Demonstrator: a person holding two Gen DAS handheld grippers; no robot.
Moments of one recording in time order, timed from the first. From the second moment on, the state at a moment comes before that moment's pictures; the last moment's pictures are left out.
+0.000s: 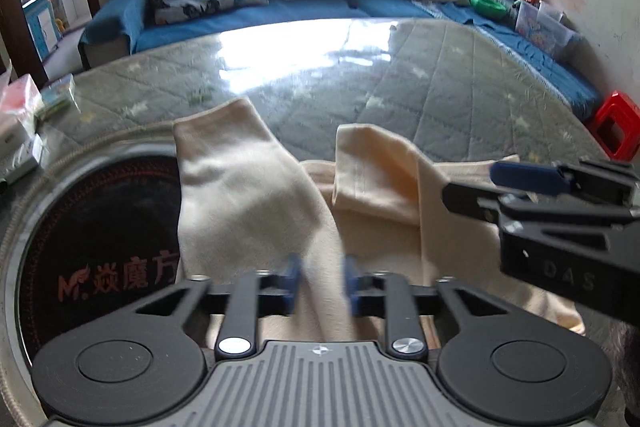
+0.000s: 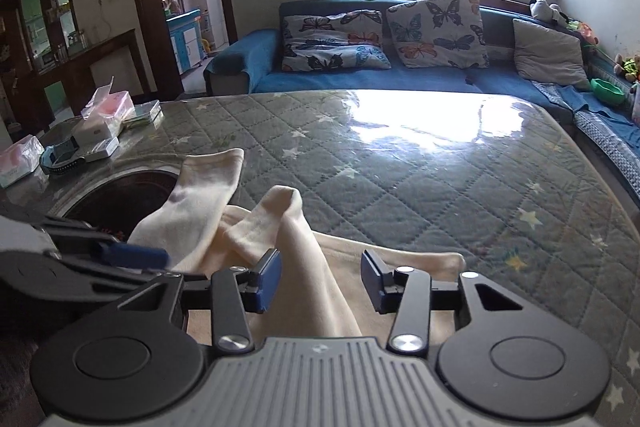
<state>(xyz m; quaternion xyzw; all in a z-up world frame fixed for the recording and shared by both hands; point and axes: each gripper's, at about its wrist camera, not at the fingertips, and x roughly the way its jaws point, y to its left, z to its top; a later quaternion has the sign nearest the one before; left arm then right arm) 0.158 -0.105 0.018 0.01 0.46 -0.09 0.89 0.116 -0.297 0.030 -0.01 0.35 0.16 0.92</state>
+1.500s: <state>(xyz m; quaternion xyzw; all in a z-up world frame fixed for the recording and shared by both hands) 0.027 0.000 0.057 -0.05 0.38 -0.06 0.92 -0.030 -0.461 0.026 0.02 0.35 -0.11 0.93</state>
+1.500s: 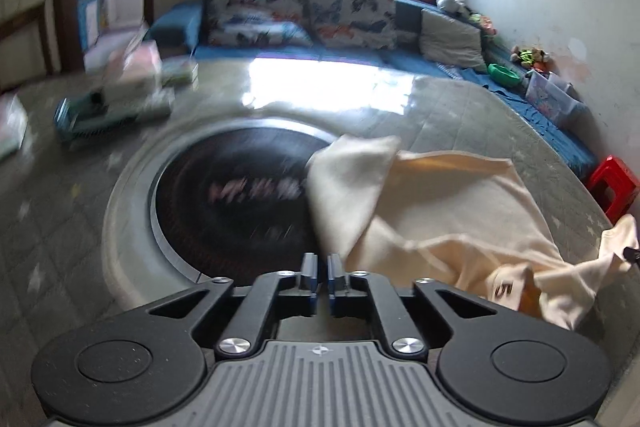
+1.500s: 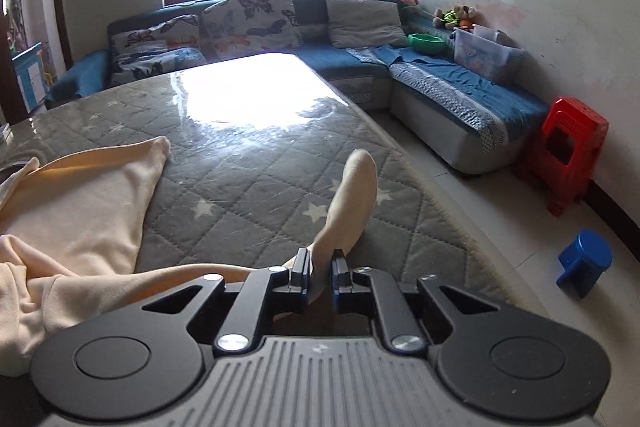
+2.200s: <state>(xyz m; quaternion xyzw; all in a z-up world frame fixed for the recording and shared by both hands) 0.122 -0.069 0.012 0.08 0.38 -0.04 0.92 -0.020 -0.456 0.043 0.01 0.33 -0.09 0.94</state>
